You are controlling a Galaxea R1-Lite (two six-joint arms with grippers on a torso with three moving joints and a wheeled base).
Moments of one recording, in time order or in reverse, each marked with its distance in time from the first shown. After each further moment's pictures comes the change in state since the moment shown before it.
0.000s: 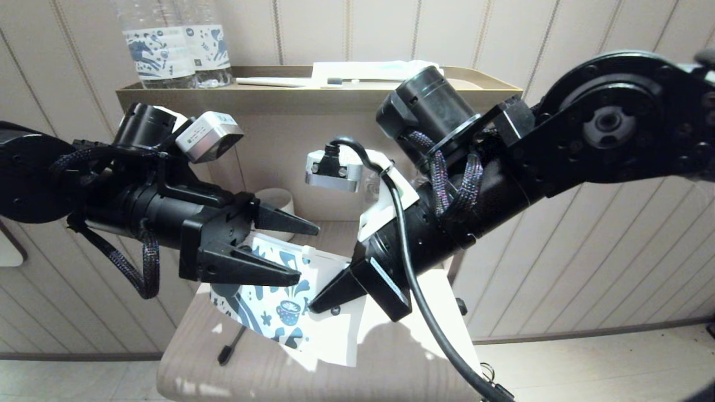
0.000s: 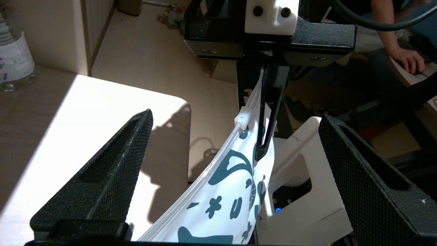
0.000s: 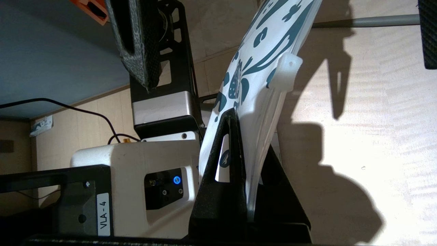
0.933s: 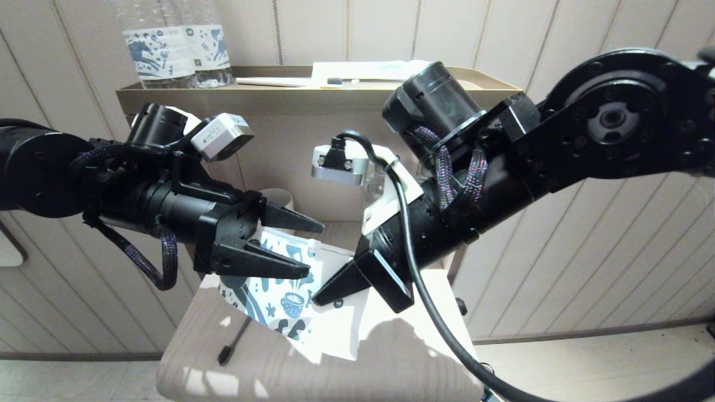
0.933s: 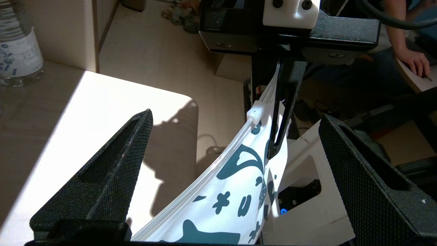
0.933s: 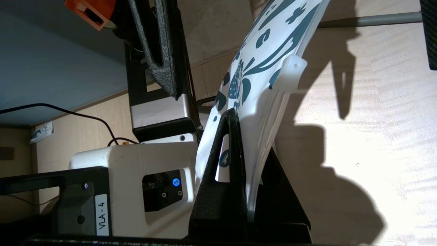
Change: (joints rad) left arm -0.004 0.035 -0.035 0.001 0.019 -0.011; right arm -0.012 -0.005 0.002 -0.007 0.000 0.012
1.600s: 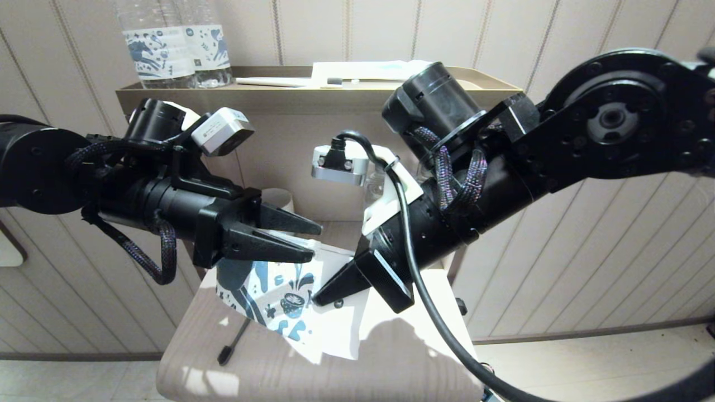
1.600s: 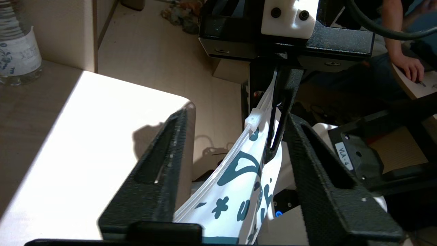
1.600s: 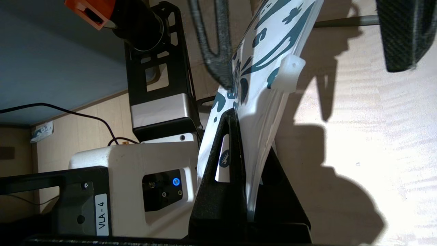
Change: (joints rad) left arm -0.001 -0.002 -0.014 0.001 0.001 -0.039; right arm 0.000 0.000 0.000 0.000 0.000 0.000
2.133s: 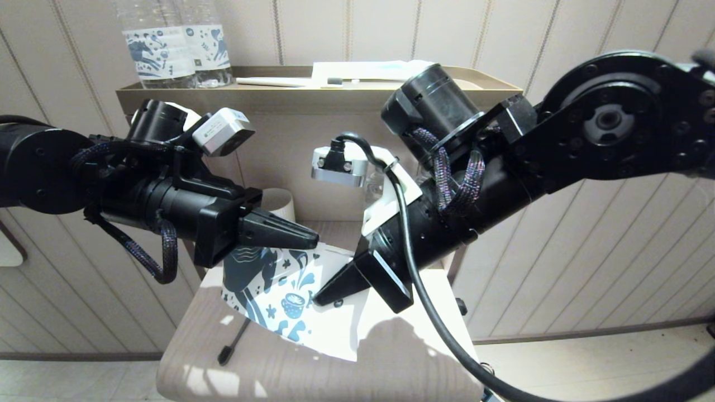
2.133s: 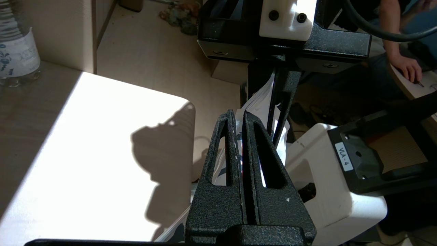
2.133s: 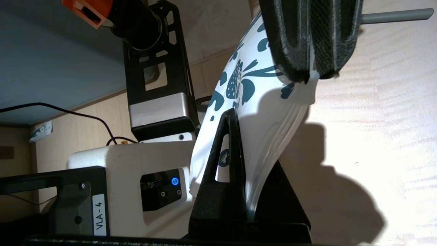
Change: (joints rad) left arm 0.000 0.006 -0.002 -0.003 -0.010 0.002; right arm -0.001 0.003 0.000 -0.001 -0.003 -0.002
